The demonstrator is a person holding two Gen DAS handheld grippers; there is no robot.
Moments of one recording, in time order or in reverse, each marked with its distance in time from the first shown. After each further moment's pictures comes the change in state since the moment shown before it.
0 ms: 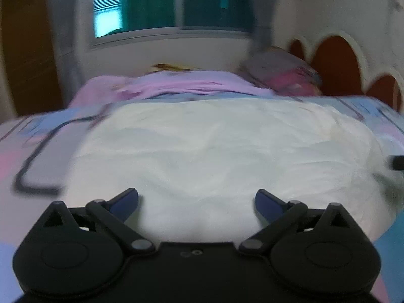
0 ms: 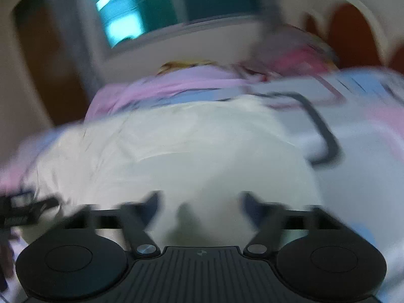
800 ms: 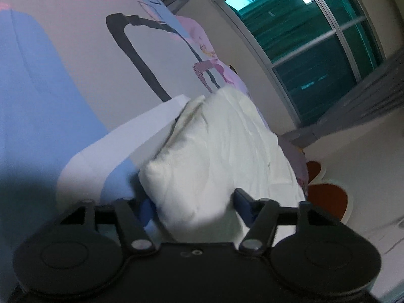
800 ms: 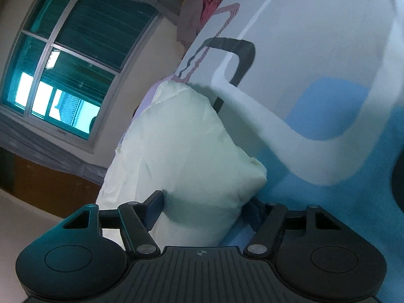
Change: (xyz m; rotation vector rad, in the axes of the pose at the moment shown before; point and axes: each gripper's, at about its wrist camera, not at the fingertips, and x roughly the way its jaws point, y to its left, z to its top) left arm 0.008 0.141 -0.083 -0.946 -0.009 -0.221; right arm 0.014 -0.095 -0.046 0.659 -0.019 0.154
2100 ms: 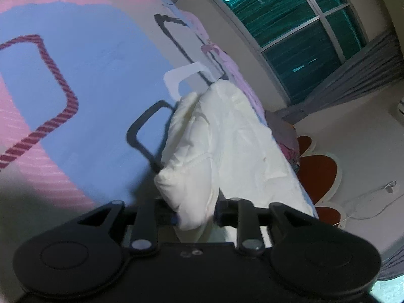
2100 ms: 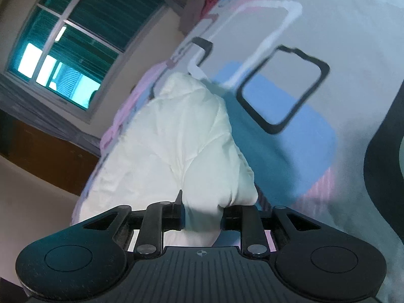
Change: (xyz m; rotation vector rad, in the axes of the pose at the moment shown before) left arm -0.173 0.046 -0.110 0.056 0.056 -0.009; right arm -0.190 -0.047 -0.084 -0.098 0.078 -0.064
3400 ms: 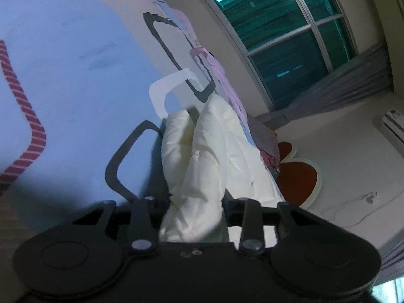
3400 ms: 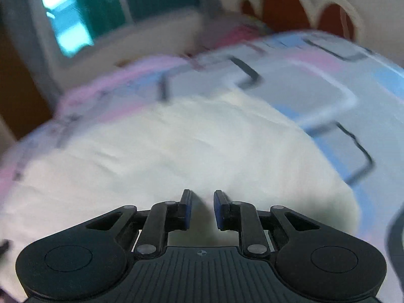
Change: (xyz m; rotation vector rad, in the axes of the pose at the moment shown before) left arm 0.023 0.013 0.032 -0.033 0.009 -0.124; right arm 0.067 0.132 -0.047 -0.437 -0.084 -0.344
